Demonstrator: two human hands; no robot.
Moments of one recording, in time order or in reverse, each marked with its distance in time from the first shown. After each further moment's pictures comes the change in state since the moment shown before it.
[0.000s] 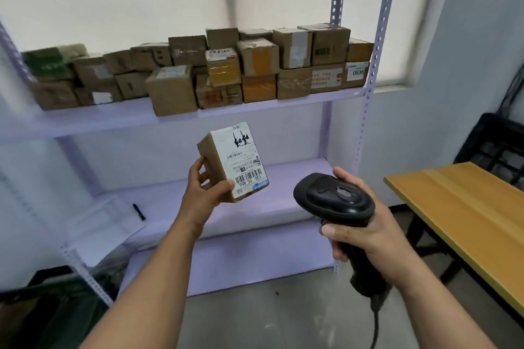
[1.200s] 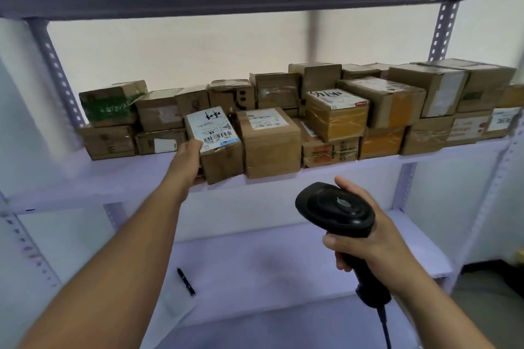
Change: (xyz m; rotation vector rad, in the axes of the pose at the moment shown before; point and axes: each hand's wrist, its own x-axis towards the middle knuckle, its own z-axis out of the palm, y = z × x) left_hand 0.309 0.069 -0.234 0.075 0.151 -0.036; right_hand 0.255 0.026 0.214 -0.074 0.021 -0.067
